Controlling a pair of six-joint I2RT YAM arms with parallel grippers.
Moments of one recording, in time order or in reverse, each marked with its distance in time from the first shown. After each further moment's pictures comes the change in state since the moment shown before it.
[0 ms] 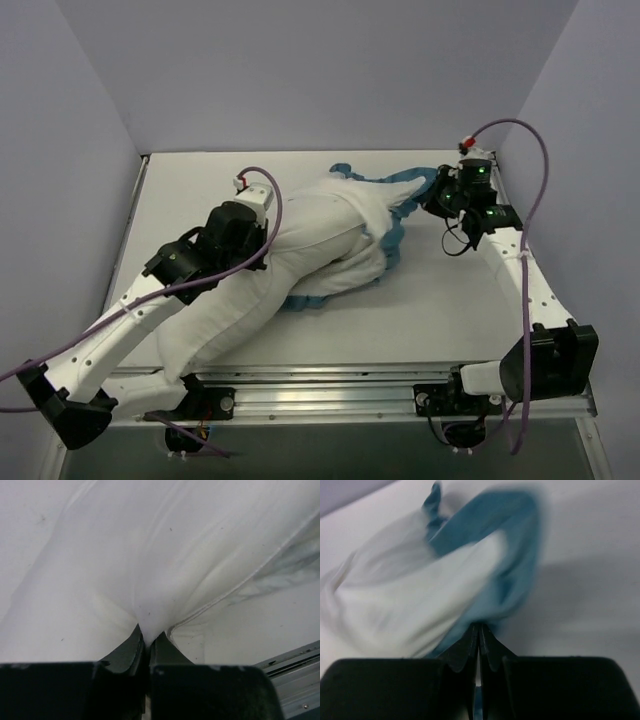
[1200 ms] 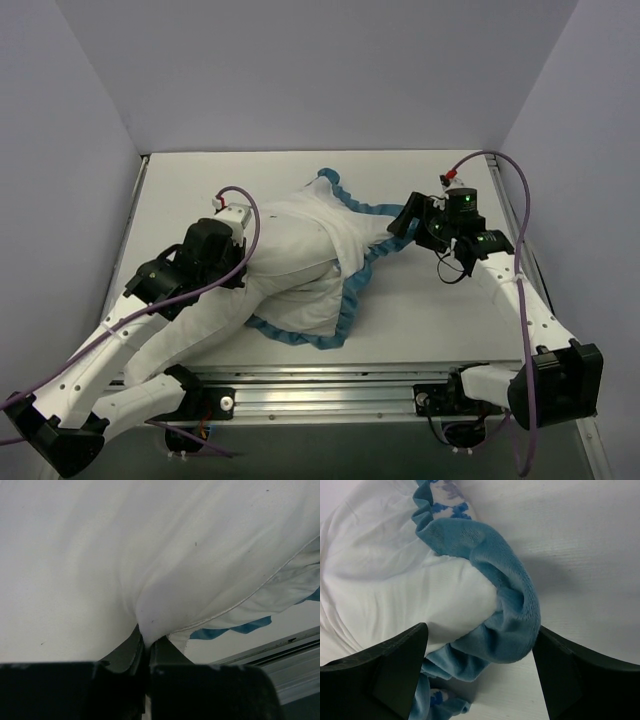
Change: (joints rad) left arm 0.137 -0.161 -0.161 -0.081 0.086 0.039; right arm 0.031 -0.125 -0.179 -0.039 -0.060 0.051
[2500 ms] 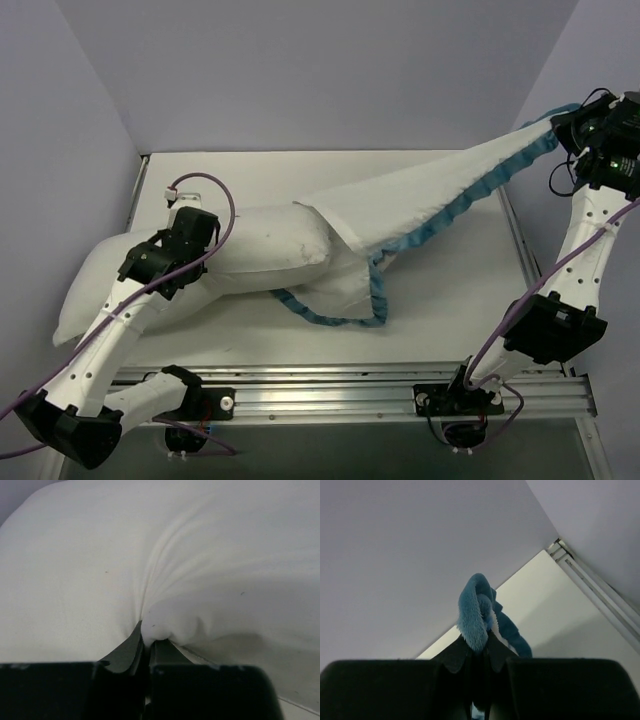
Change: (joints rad) left arm 0.174 0.065 0.090 -0.197 -0.441 -0.056; right arm -0.639 0.385 0.929 -0.144 -0.046 0.108
